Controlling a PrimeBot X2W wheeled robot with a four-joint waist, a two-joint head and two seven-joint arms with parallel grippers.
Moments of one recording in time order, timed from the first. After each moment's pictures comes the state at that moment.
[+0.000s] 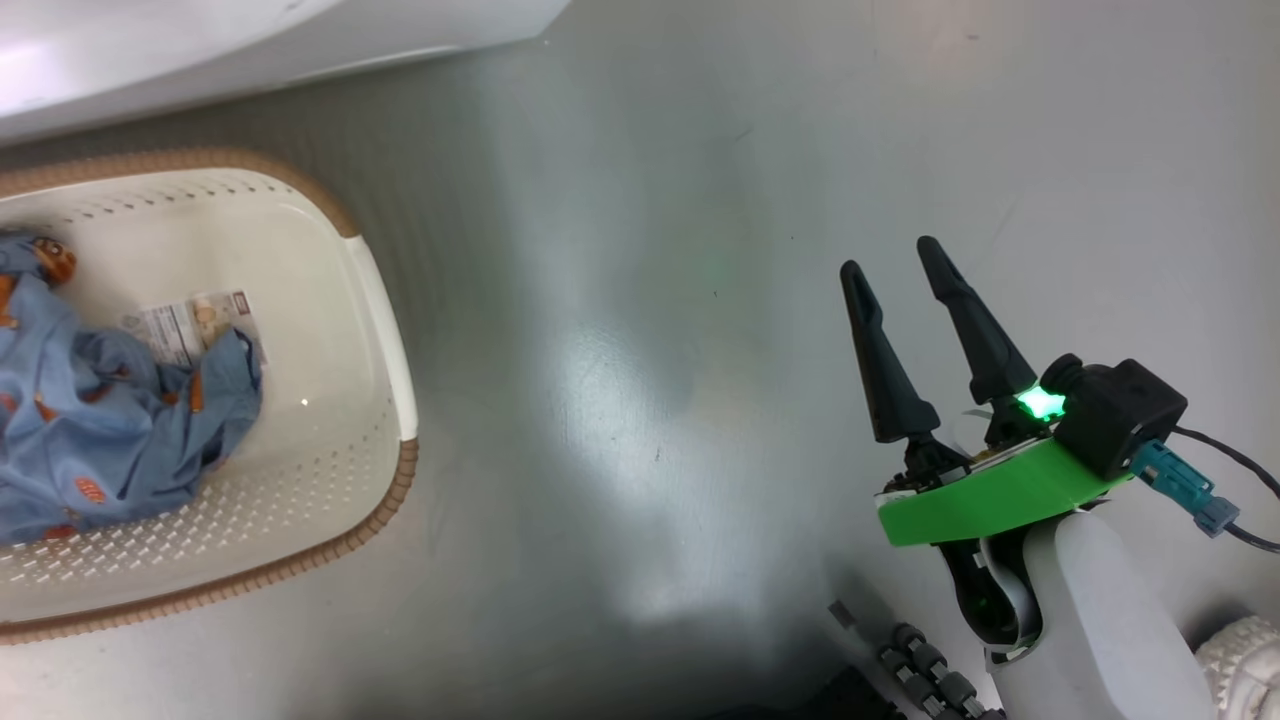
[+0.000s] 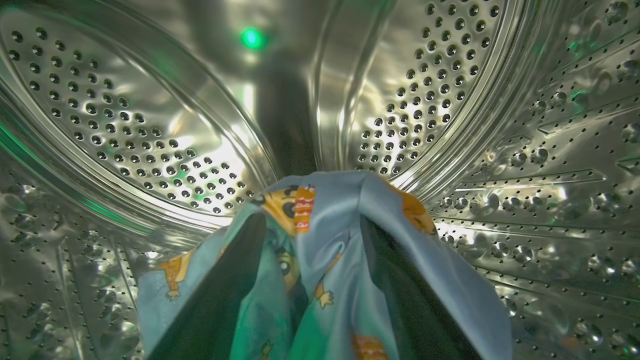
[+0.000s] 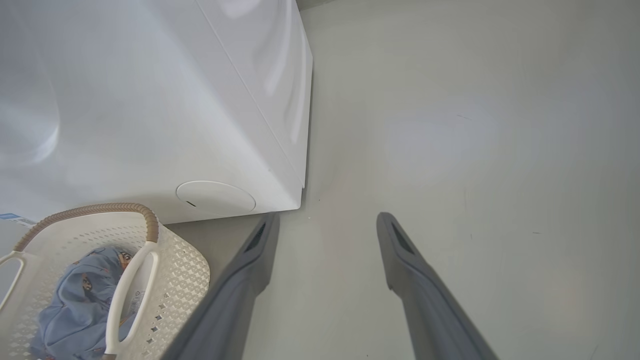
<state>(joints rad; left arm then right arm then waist) -1.65 0.35 -0.13 0.99 -0.23 -0.12 -0.23 -0.37 -0.05 0.17 0.10 0.33 0.13 -0.26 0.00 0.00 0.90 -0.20</state>
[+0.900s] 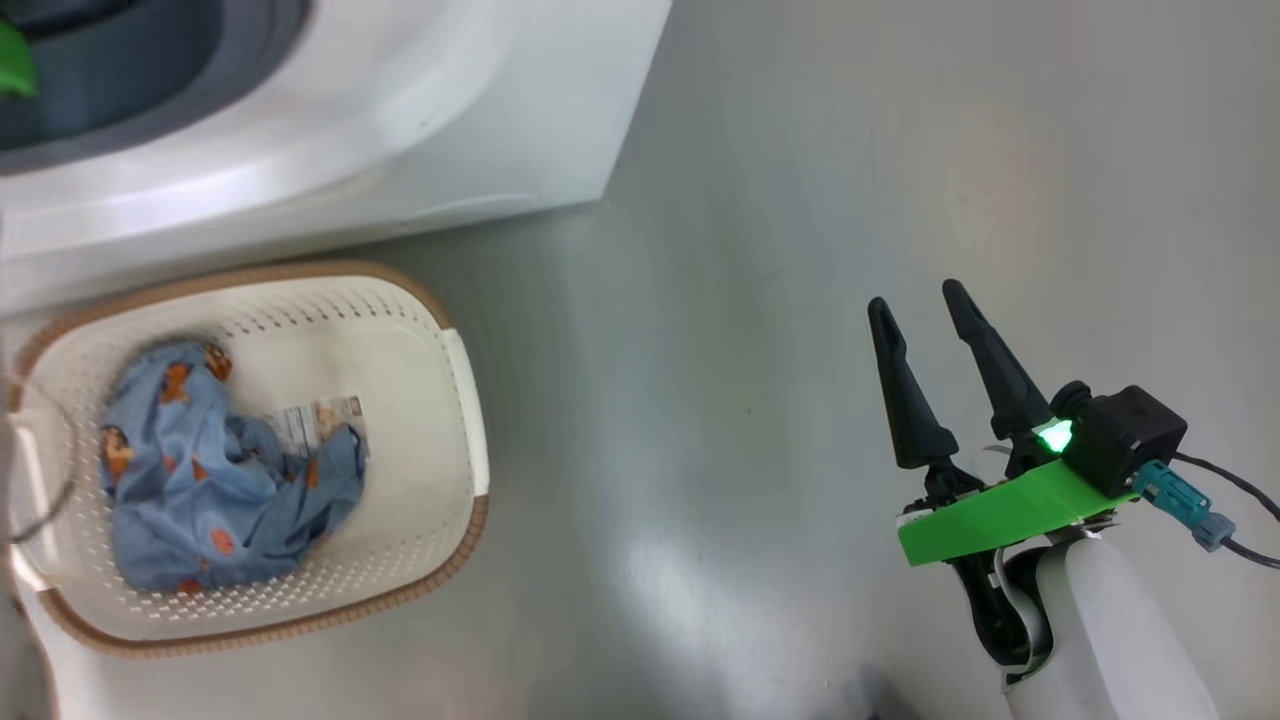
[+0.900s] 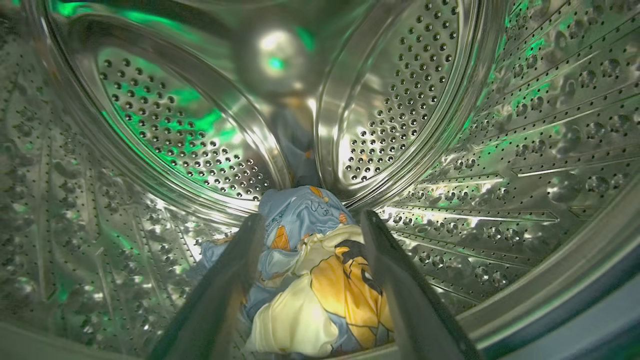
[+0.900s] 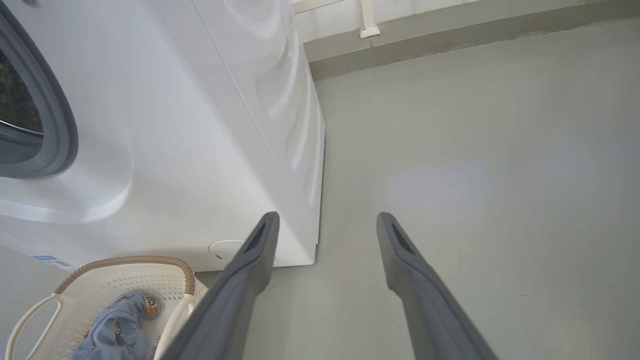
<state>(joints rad) -1.22 0.28 -0.09 0.87 -0.31 -0.10 -0.25 -0.34 -0.05 0.11 0.17 0.31 0.13 -0.26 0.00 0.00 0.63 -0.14</state>
